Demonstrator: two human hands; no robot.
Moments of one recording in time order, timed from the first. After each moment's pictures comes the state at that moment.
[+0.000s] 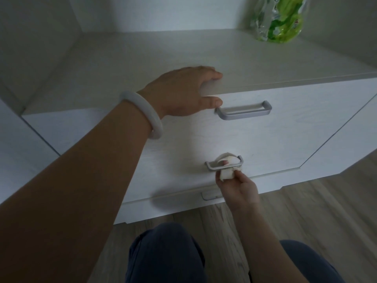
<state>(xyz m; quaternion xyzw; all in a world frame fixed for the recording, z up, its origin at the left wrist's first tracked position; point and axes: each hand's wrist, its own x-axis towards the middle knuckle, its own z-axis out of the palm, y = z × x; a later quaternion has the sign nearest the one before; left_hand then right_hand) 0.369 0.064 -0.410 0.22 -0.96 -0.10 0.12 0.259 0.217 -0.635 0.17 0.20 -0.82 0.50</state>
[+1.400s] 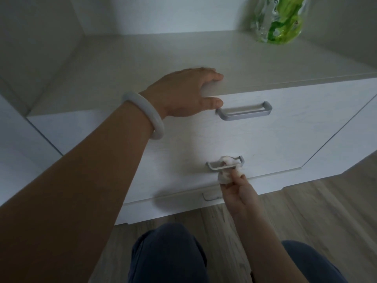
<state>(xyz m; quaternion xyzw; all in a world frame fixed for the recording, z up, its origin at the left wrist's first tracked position) 0.369 0.064 -0.409 0.21 -0.97 -0.10 0.11 0.274 0.221 -0.630 0.06 0.31 -0.83 0.46</state>
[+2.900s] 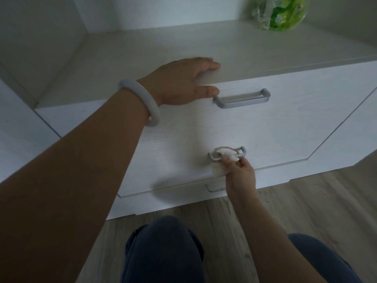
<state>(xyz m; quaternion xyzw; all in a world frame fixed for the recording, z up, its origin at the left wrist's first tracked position) 0.372 0.071 -0.406 0.23 -0.96 -0.11 0.11 0.272 0.219 -0.634 -0.07 0.48 -0.79 0.37</state>
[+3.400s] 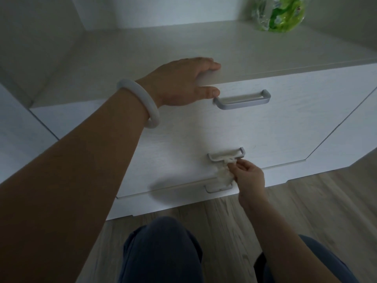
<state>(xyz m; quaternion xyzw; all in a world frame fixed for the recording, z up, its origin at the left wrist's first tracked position) 0.372 0.070 -0.406 0.23 -0.96 -0.10 0.11 0.258 0.237 -0.623 -0.09 0.66 -0.67 0.32</state>
